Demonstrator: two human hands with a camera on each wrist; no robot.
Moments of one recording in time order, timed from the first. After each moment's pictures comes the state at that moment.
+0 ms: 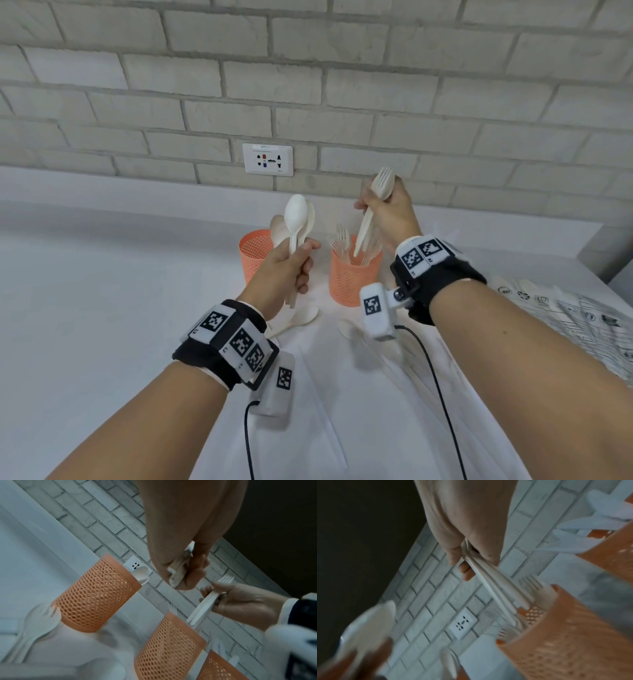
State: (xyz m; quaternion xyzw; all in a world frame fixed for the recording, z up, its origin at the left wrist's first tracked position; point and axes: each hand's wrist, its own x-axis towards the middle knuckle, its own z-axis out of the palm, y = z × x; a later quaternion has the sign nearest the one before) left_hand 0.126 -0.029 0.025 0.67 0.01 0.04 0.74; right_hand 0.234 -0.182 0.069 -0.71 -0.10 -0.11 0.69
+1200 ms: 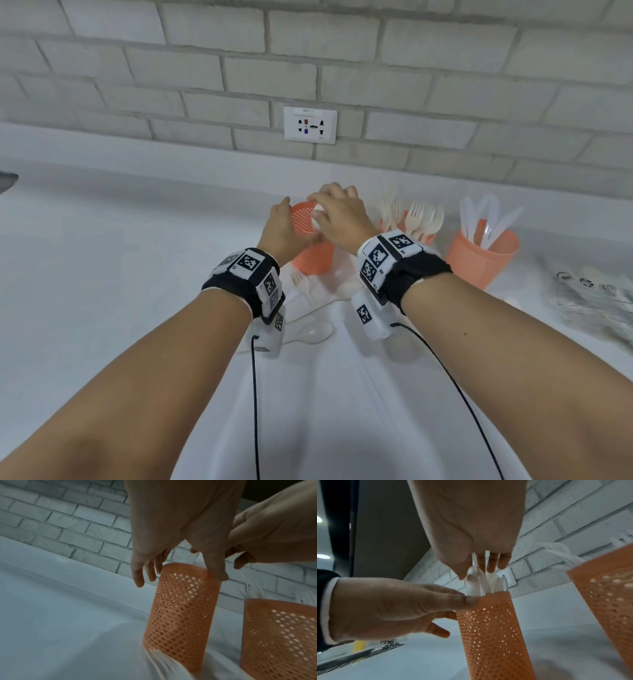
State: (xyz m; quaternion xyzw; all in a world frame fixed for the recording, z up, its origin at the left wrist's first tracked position) left_hand 0.163 0.050 -0.001 0.90 0.11 0.10 0.42; right_hand 0.200 -0.068 0.030 -0.93 -0.31 -0.07 0.21
